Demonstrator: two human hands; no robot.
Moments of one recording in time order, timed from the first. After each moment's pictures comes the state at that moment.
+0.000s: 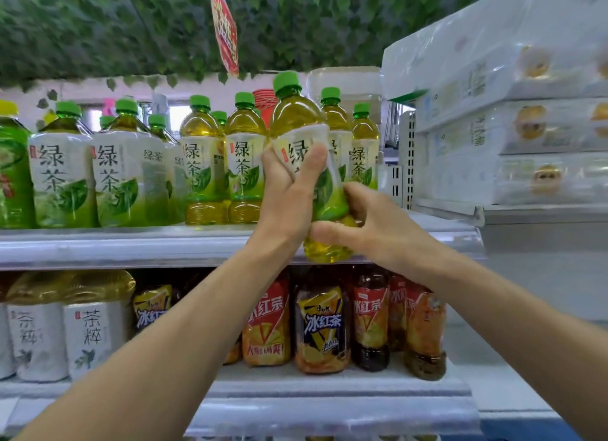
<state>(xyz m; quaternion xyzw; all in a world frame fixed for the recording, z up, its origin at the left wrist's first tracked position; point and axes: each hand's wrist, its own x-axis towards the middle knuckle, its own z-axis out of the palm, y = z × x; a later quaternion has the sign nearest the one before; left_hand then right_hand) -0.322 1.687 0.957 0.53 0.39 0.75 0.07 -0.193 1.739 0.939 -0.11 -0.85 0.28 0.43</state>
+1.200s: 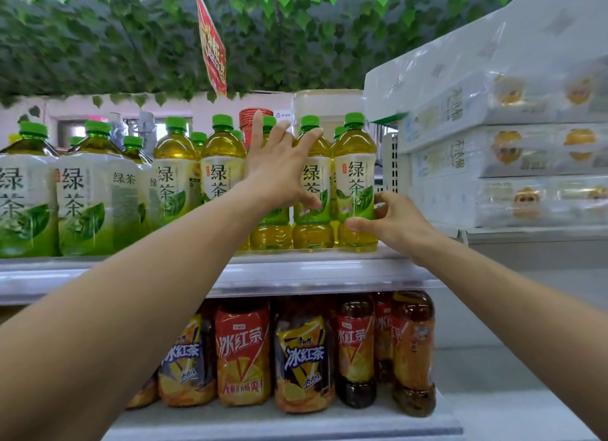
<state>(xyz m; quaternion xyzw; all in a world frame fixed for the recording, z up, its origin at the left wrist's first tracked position) -0.360 1.763 1.042 0.57 0.67 0.15 -0.45 -0.175 1.846 0.964 -0.31 -0.78 0.25 0.48</state>
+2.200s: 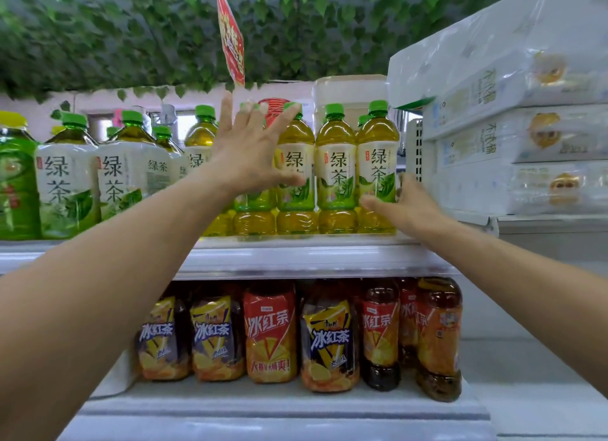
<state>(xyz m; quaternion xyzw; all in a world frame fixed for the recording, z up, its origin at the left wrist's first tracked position) -0.414 1.703 1.043 0.54 0.70 0.15 -0.45 -0.196 1.836 0.965 -0.31 -0.79 0.19 0.50</state>
